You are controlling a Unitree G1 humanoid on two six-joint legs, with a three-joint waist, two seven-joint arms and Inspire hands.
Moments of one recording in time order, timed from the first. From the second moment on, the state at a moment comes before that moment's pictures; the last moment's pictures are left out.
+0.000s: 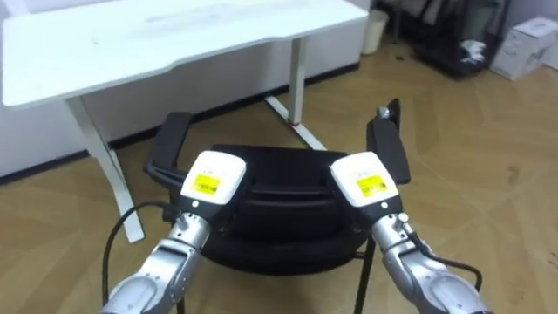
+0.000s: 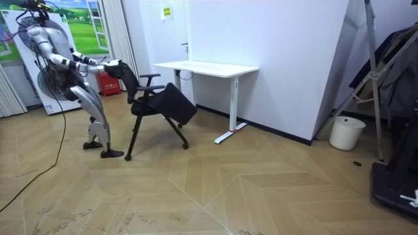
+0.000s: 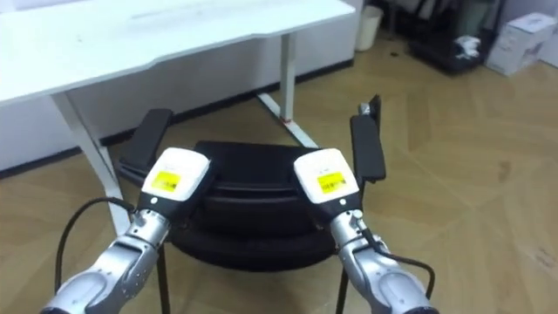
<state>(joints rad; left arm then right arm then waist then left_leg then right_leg) -0.21 0.28 -0.43 0.61 1.10 -0.10 0.43 -0.21 -0.31 0.40 0.62 -1.18 -0.12 -0.42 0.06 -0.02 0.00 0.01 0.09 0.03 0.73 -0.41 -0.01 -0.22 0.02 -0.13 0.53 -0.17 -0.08</state>
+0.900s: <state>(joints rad) -0.18 0.32 -0.40 0.46 1.14 -0.07 0.42 -0.21 -0.32 0.41 0.54 -1.14 -0.11 -0.42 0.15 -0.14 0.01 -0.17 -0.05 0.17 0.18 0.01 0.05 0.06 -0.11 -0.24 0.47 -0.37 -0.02</state>
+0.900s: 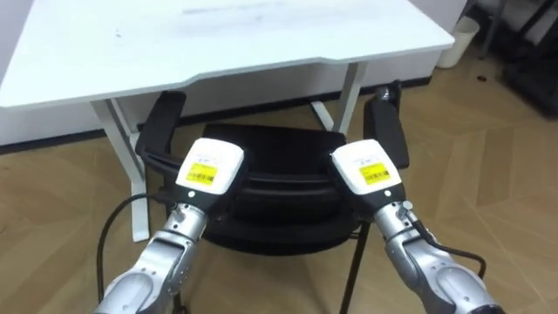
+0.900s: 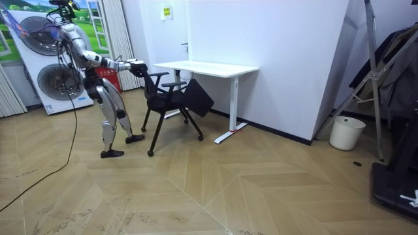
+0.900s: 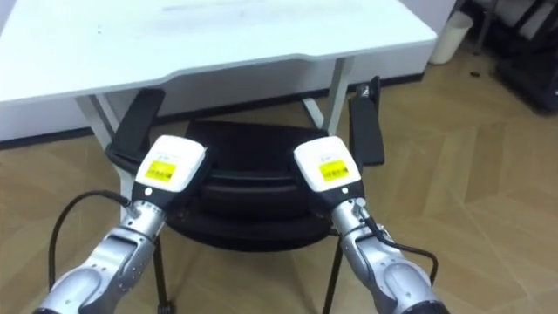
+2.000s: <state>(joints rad) -0.18 0.34 -0.38 0.51 1.10 -0.14 0.43 -0.12 -0.35 0.46 0.38 -1.16 -0.07 -0.31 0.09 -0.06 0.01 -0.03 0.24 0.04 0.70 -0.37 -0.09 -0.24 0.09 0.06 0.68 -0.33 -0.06</state>
